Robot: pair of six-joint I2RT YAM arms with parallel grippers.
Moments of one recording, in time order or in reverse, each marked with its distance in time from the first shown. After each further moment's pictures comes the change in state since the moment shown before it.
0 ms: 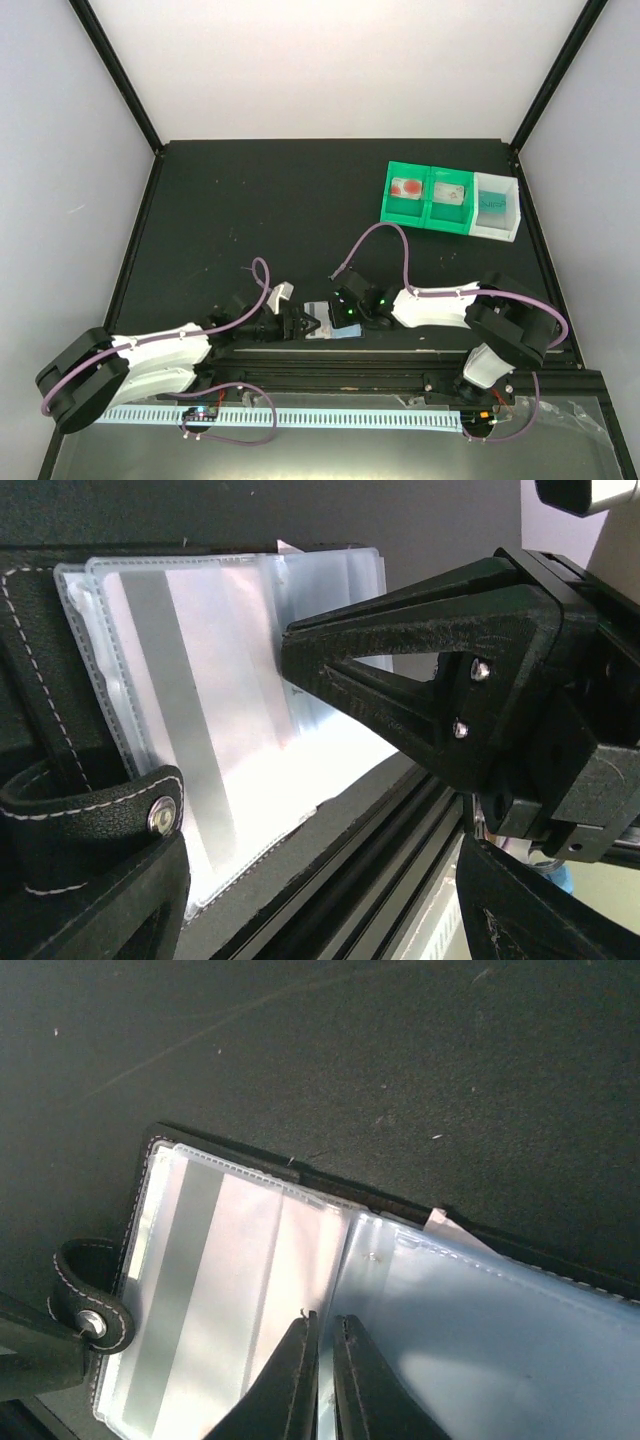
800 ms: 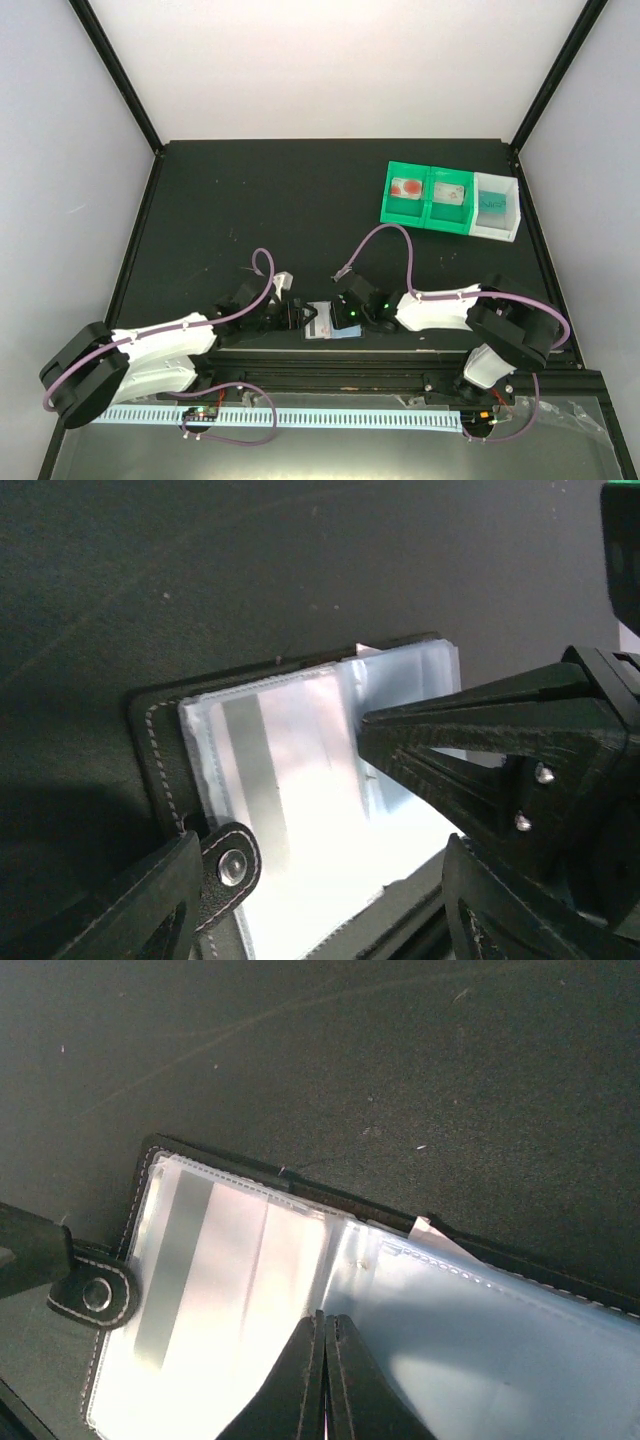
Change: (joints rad) left arm 0.000 0.047 0.130 -0.204 -0.199 0.092; right arm 0.002 -0.015 -0.053 0.084 0.029 -0.003
